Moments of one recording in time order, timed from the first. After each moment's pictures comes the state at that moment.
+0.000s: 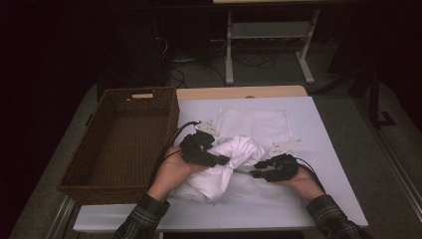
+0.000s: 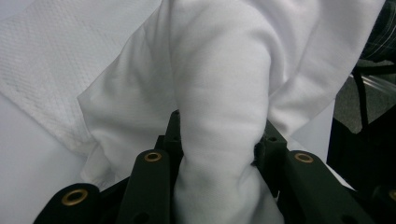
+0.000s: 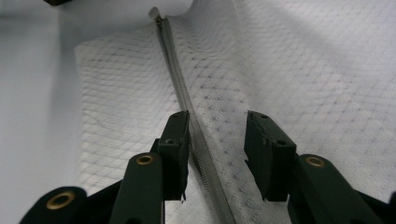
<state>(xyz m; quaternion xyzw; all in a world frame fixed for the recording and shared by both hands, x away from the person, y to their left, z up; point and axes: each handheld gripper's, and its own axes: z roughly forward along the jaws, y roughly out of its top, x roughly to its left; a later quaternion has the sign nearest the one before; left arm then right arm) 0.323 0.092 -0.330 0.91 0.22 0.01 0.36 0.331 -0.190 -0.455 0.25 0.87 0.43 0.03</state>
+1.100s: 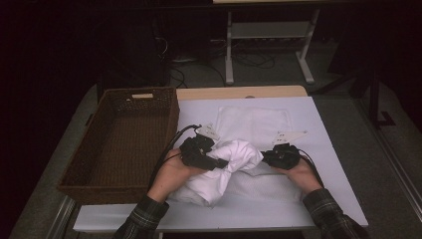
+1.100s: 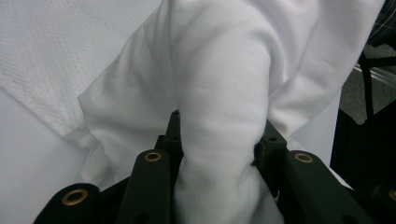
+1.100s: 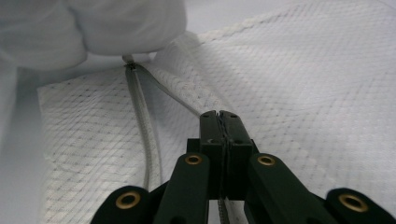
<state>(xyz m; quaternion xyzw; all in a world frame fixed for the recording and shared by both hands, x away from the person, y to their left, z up) 0.320 0.093 -0.338 0.91 0.22 0.01 0.35 0.352 -0.197 -0.440 0.29 0.83 0.46 0.07</state>
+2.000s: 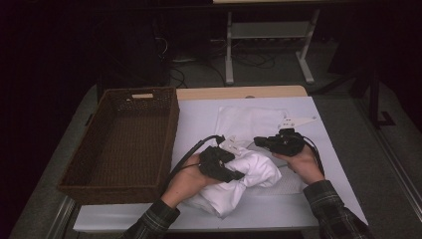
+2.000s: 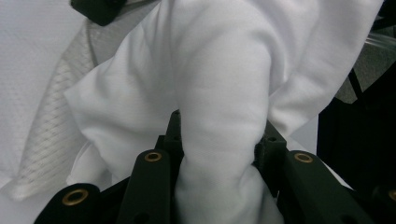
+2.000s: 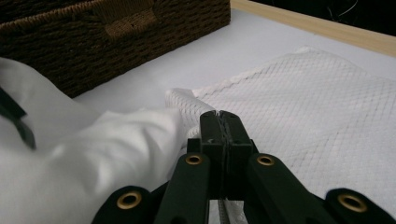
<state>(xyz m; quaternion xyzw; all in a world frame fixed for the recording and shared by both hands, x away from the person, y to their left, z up) 0.299 0.046 -0.349 0.93 0.13 0.01 0.33 0.362 -0.200 -0.397 0.31 0.80 0.51 0.08</state>
